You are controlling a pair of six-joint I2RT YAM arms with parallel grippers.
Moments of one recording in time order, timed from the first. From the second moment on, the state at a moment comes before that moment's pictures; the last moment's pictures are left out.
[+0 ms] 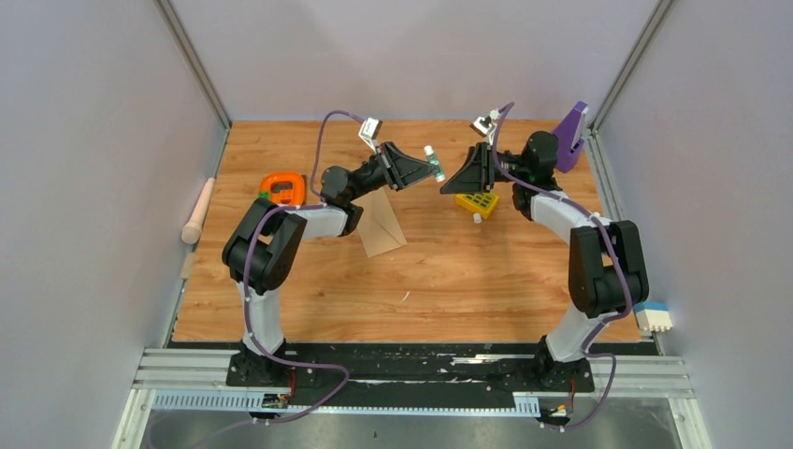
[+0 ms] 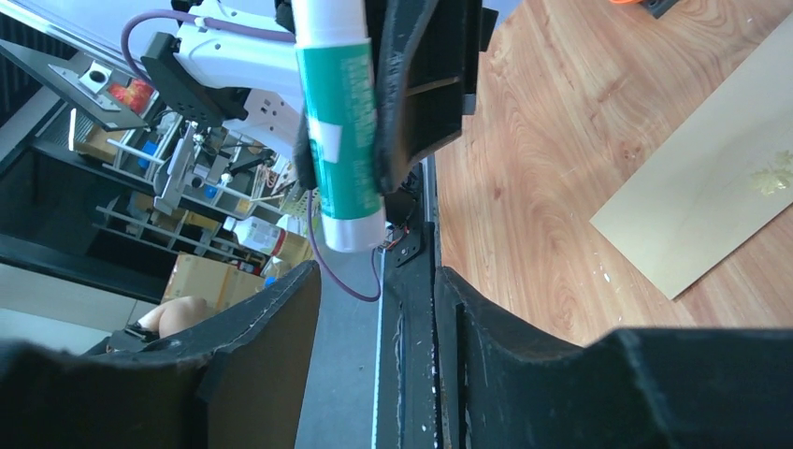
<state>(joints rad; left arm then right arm) -0.52 1.94 1.08 1.46 0.72 -1.33 0.16 1.69 1.07 0.79 -1.42 1.07</state>
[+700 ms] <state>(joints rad) -0.52 1.94 1.09 1.47 0.72 -1.36 0.16 1.79 1.12 1.22 -1.43 1.42</state>
